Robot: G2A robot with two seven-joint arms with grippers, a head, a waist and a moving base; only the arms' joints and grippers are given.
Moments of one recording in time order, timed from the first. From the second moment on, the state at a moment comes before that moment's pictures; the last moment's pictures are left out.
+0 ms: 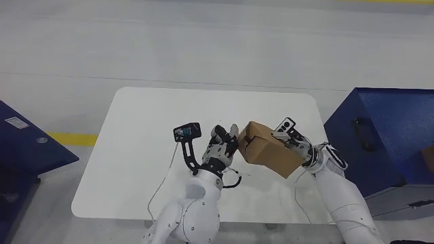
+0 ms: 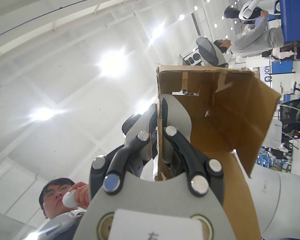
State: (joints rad) left arm 1.30 -1.59 -0.93 -1.97 0.86 0.52 -0.24; right arm -0.97 -1.18 1.33 -0.99 1.07 0.23 1.54
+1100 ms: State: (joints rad) left arm 1.35 -1.60 -0.92 -2.01 0.86 0.54 -0.24; right arm -0.97 -1.17 1.30 -1.00 1.13 0.24 1.54
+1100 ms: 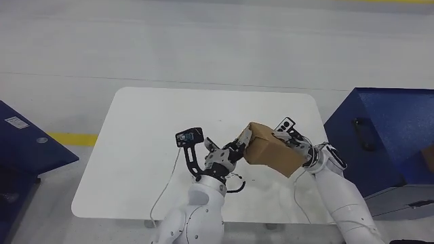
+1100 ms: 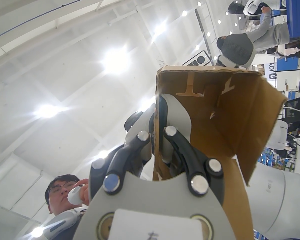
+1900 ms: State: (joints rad) left arm 1.35 -1.60 -0.90 -1.97 0.92 0.54 -0.27; right arm -0.99 -1.15 1.31 -1.04 1.17 0.25 1.54
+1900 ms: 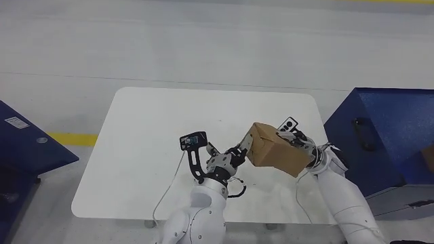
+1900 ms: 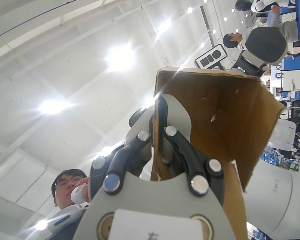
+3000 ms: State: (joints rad) left arm 1.42 -1.60 -0.91 -2.05 0.96 0.54 -0.27; right arm -1.04 -1.13 1.28 -1.15 1.21 0.17 1.54
